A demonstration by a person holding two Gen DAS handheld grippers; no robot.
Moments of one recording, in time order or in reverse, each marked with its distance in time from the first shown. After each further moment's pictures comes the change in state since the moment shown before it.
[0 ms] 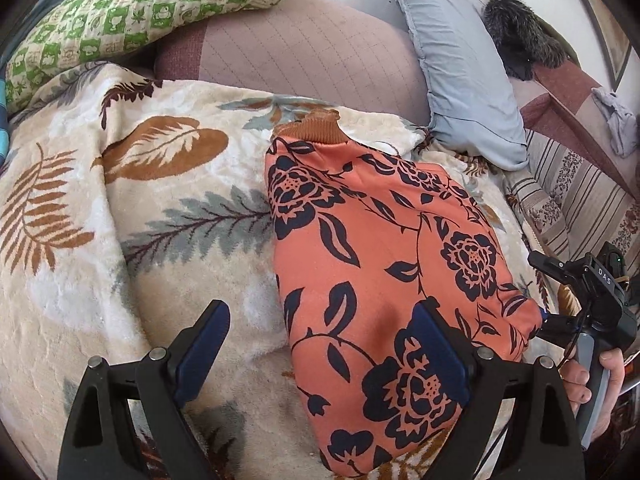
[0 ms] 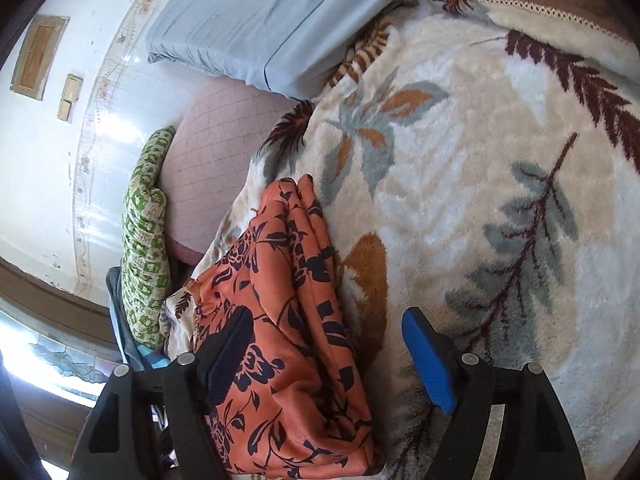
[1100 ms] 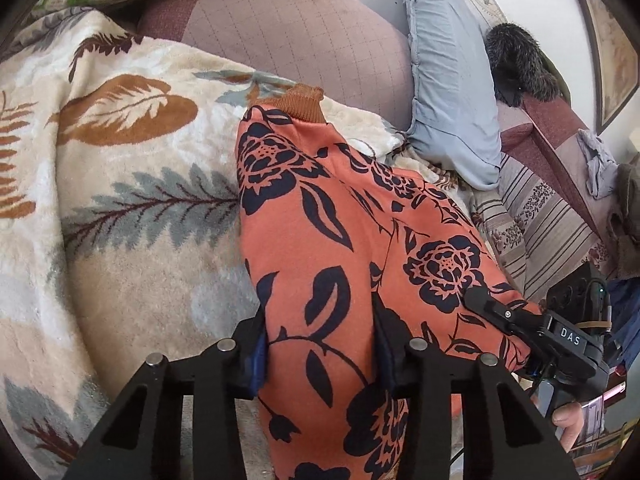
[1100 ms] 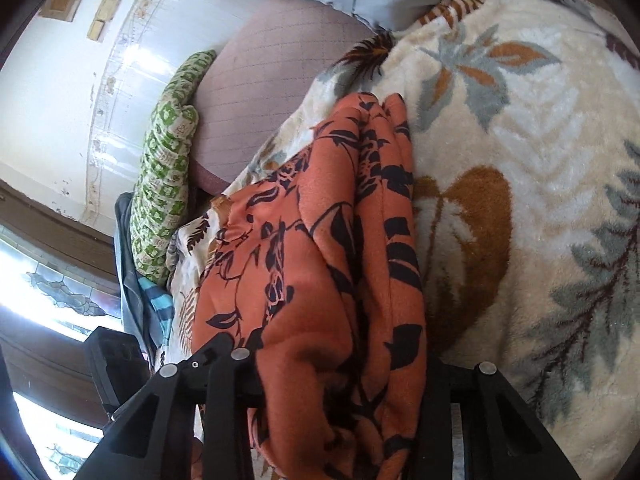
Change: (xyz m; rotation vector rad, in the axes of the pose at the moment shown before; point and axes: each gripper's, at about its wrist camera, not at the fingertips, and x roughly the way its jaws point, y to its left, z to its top) left arm 0.016 0.007 0.008 -0.119 0.023 -0.182; right arm 0.041 0.071 -0.037 -0.226 0.127 0.027
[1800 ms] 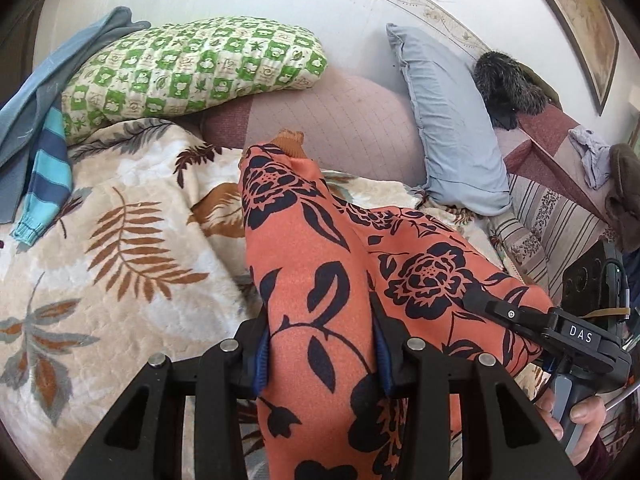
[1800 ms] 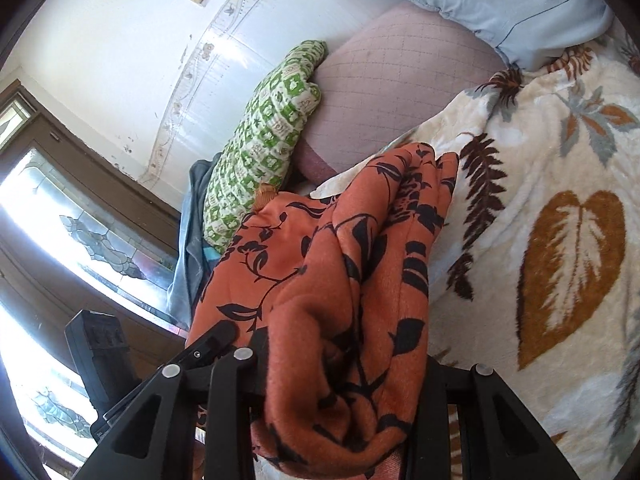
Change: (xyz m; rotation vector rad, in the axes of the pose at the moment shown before) left arm -0.140 0.021 -0.009 0.132 -0.191 0.183; right arm 0.008 0.114 -0.056 -0.175 -0.022 0.151
